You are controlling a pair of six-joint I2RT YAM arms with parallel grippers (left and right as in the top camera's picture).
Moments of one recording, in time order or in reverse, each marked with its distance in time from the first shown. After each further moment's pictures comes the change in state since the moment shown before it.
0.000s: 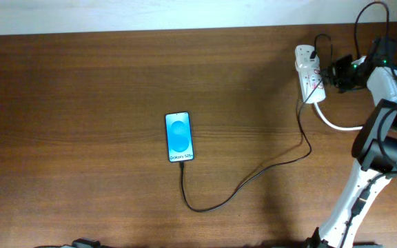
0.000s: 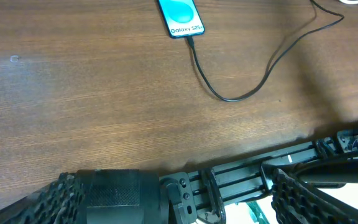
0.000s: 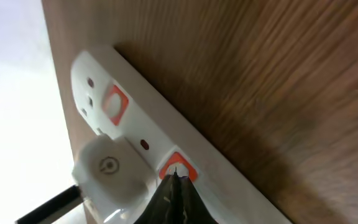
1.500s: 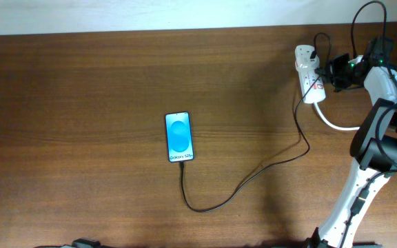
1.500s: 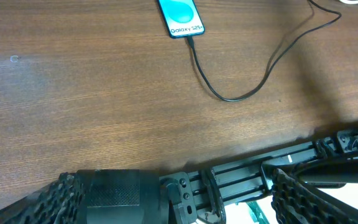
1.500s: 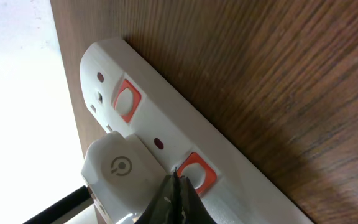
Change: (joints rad) left arm 0.000 0.000 0.000 0.000 0.000 0.000; right arm 0.011 0.016 0.008 0.021 -0.029 0.034
